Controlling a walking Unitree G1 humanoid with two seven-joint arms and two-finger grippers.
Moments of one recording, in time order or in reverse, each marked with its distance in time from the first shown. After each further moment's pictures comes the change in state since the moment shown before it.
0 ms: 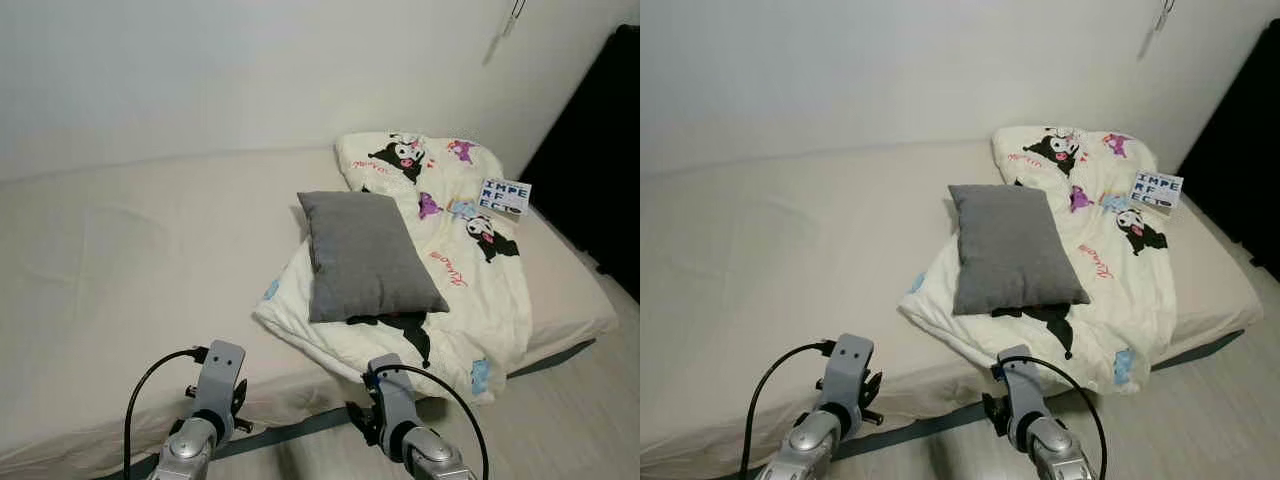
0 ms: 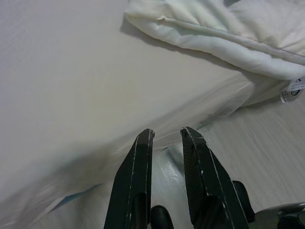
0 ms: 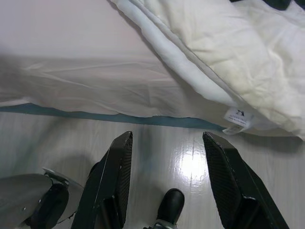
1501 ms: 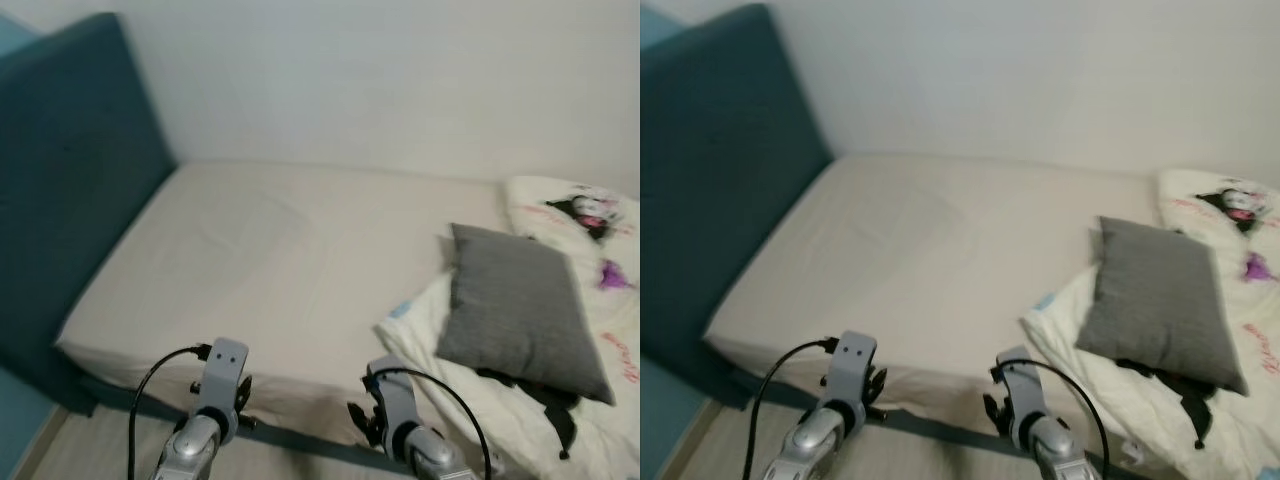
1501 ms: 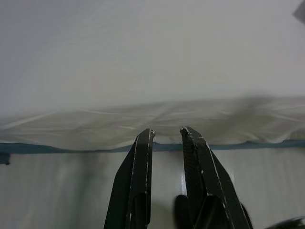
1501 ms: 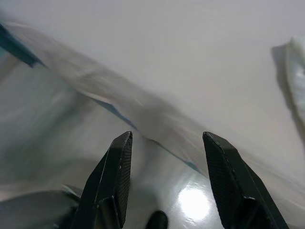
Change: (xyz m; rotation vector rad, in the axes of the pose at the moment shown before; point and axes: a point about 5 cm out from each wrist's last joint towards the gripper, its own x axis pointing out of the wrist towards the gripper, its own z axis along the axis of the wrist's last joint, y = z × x) left arm -0.001 -0.001 -0.001 -0.009 -0.006 -0.007; right arm 0.001 0.001 0.004 -0.033 -0.027 -0.002
